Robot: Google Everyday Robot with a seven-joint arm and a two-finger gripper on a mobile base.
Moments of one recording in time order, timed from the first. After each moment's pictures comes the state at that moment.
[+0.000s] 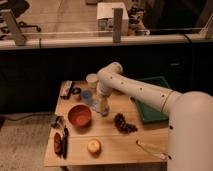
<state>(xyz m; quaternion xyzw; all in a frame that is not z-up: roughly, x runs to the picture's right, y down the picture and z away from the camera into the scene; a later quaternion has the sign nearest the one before) -0.013 0.064 0.859 -0.27 -0.12 -0.02 0.96</state>
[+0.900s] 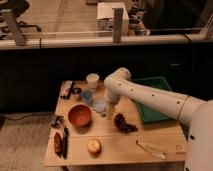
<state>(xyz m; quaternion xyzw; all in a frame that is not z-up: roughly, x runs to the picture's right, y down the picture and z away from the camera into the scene) 0.043 0.114 0.825 -0.30 -0.08 0.02 0.95</state>
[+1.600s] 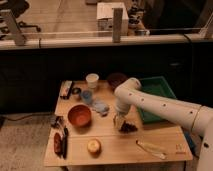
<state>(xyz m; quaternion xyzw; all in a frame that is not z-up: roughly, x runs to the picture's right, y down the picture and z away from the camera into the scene) 0.094 0.174 0.832 -0.33 -0.03 0.07 0.94</state>
